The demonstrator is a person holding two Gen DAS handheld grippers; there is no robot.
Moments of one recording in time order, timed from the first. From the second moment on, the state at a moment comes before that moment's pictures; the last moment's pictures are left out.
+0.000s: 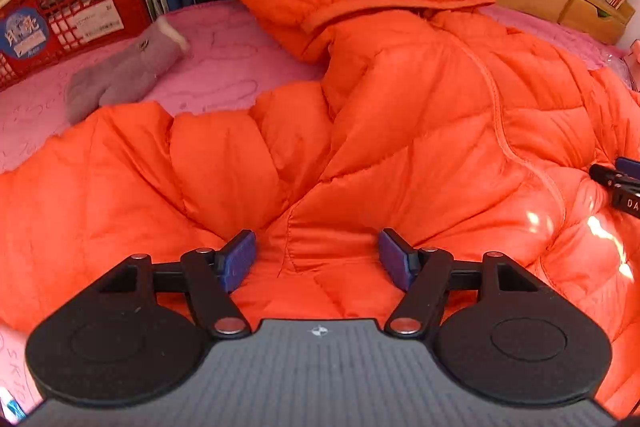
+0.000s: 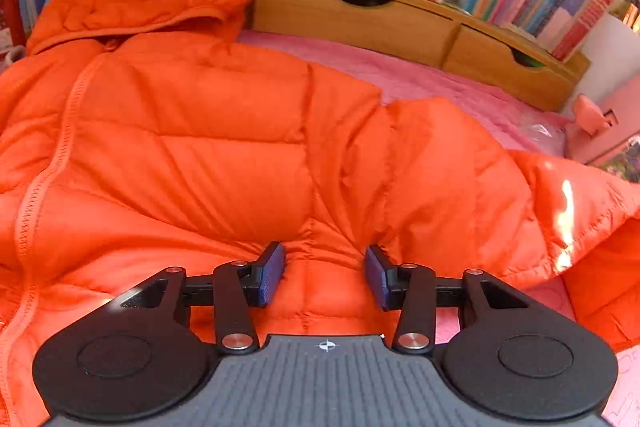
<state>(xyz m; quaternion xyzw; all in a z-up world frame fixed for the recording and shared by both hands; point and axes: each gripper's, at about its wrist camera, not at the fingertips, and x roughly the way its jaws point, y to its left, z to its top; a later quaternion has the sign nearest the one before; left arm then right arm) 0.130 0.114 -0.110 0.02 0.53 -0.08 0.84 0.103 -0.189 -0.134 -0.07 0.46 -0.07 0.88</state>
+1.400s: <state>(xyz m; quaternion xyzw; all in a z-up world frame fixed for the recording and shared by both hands) 0.073 0.129 -0.130 0.04 0.48 0.03 0.87 0.027 -0.117 -0.123 -0.07 0.43 0.11 0.89</state>
